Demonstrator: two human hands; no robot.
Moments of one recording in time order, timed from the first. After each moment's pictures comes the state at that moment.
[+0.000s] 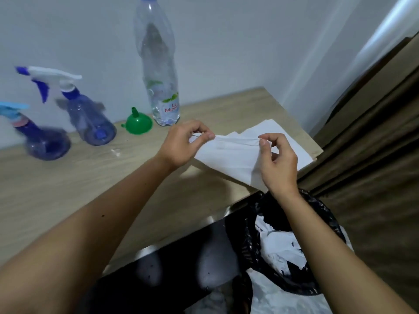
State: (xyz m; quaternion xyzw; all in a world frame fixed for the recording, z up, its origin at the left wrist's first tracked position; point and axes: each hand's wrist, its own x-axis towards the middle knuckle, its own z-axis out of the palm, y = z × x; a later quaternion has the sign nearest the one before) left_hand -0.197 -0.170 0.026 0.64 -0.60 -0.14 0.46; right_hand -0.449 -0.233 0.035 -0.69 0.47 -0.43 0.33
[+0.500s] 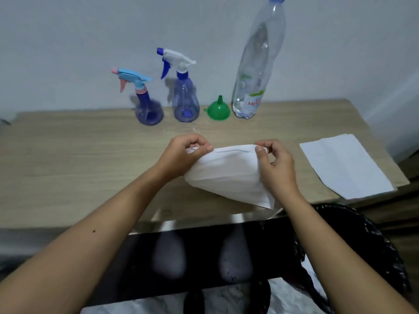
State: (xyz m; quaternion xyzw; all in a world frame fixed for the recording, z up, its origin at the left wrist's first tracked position) left_hand -0.120 0.010 0.023 0.74 -0.41 -0.22 0.48; right_hand -0.327 -0.154 0.019 -0.75 0.37 -0.33 0.44
